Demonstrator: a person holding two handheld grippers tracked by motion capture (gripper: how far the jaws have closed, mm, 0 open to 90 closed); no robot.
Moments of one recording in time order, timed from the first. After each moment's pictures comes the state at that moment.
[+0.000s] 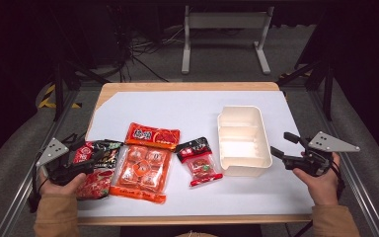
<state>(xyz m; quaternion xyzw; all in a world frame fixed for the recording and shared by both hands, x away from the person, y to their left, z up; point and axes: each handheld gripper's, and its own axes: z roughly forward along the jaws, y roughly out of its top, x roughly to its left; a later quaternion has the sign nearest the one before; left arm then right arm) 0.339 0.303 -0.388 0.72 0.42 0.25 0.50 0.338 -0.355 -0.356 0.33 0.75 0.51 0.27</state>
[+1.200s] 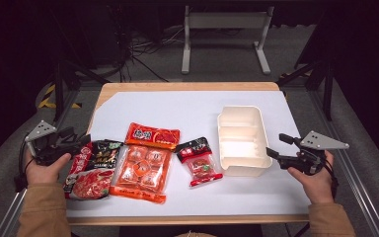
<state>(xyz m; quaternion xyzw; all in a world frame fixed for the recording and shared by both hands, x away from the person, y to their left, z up) 0.388 0.350 -0.381 0.72 0.47 0.23 0.46 0.347 -0.350 -0.365 0.34 0.76 0.49 0.26</state>
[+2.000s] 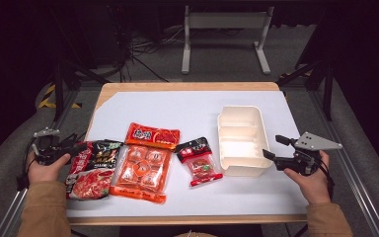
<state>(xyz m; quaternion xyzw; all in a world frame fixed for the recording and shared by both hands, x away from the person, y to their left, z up) 0.416 0.376 -0.432 0.73 0.55 0.14 0.38 0.350 -0.342 -0.371 0.33 0.78 0.47 0.26</state>
